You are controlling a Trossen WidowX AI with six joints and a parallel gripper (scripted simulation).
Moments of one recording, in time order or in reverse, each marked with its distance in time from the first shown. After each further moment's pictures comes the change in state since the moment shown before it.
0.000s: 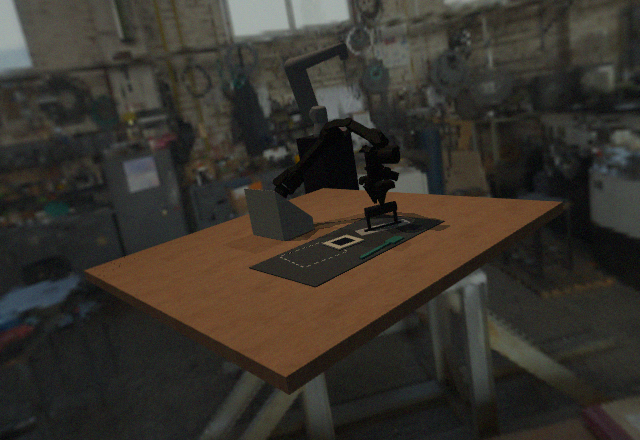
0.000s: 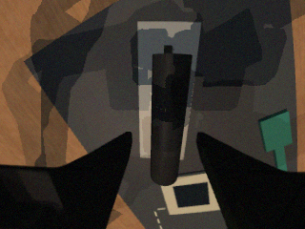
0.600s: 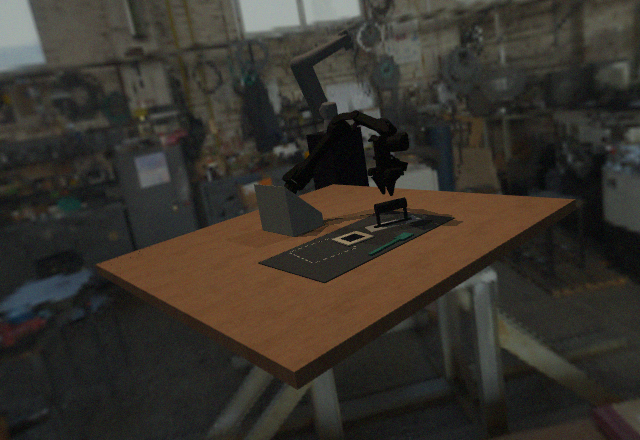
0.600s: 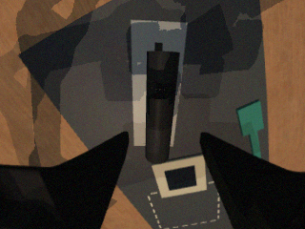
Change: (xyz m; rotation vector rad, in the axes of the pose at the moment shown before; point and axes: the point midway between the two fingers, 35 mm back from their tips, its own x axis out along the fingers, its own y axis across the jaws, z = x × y) arm -0.024 -0.001 -0.002 -0.012 0.036 -0.084
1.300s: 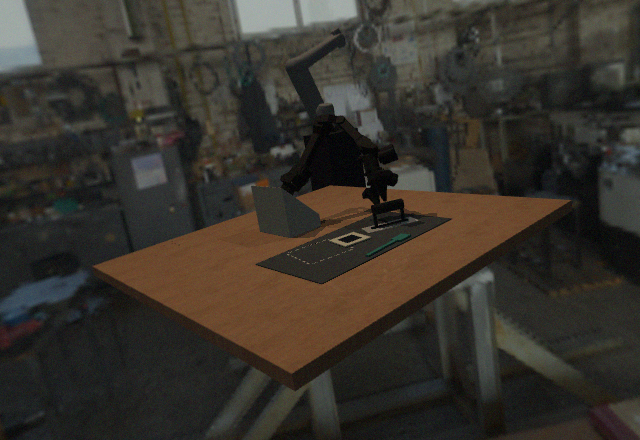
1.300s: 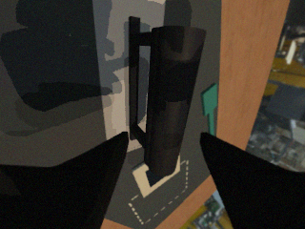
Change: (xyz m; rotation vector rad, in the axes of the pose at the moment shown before) arm 0.038 0.029 -0.005 0.001 0.100 -0.537
